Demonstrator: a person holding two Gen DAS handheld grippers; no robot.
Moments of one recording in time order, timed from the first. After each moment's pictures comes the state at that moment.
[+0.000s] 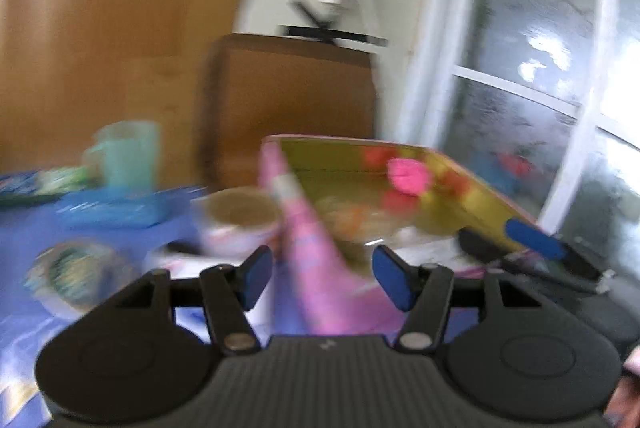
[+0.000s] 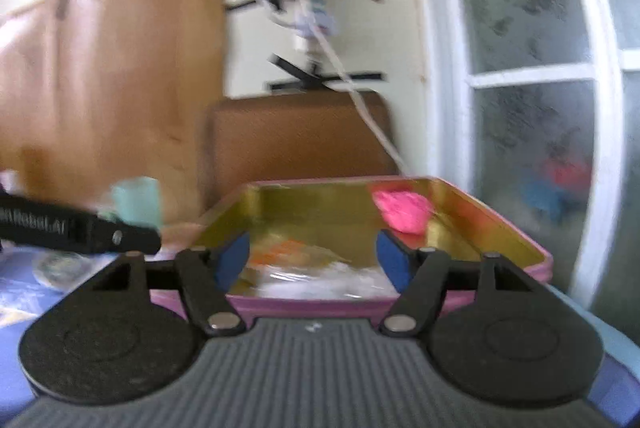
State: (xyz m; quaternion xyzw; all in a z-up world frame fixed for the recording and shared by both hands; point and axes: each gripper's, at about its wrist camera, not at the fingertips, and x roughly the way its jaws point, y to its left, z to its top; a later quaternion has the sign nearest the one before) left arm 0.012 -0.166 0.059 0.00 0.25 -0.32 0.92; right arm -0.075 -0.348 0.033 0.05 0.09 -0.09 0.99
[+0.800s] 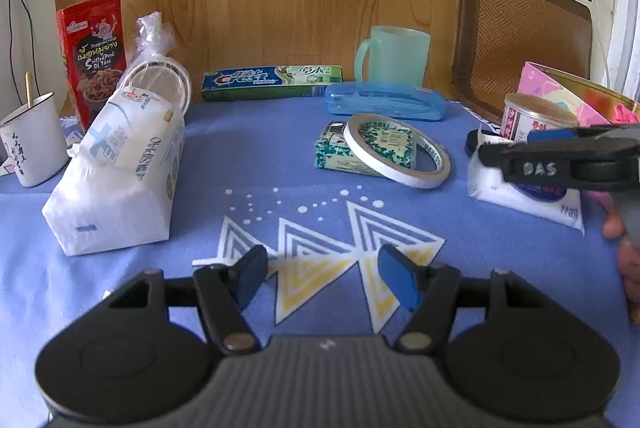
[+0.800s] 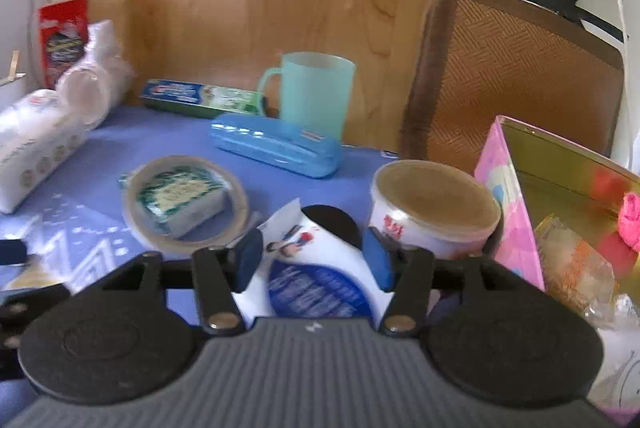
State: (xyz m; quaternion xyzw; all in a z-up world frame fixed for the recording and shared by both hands) left arm 0.036 -0.036 -0.007 0.04 0.32 -0.07 0.94; right arm 0.100 -0.219 0.000 -0.04 0.29 0.05 0.96
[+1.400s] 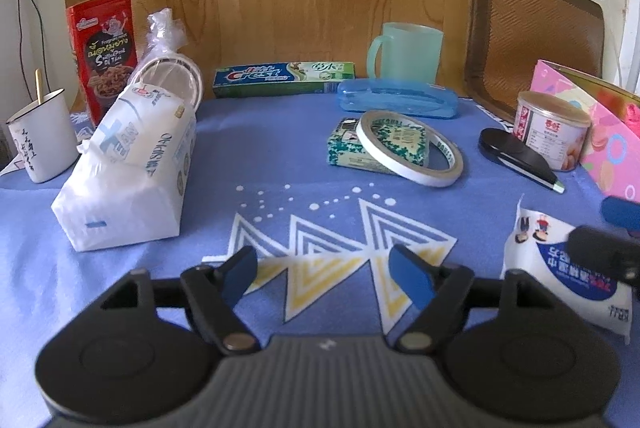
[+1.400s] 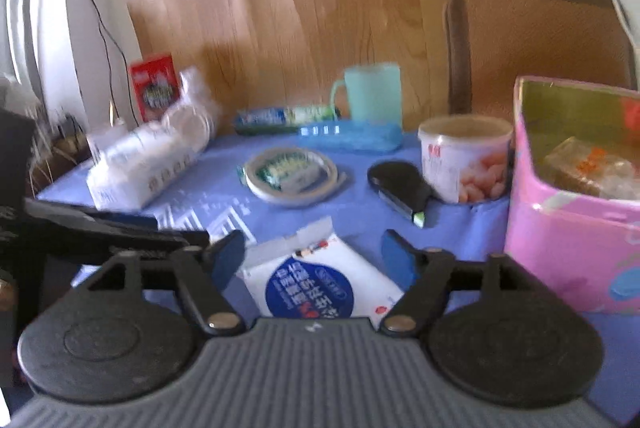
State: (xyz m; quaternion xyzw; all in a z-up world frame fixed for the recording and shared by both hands) left arm 0.039 -0.034 -0.008 0.04 0.33 -0.05 0.94; right arm -0.024 -0.248 0.010 0.08 0.22 0.16 0.96
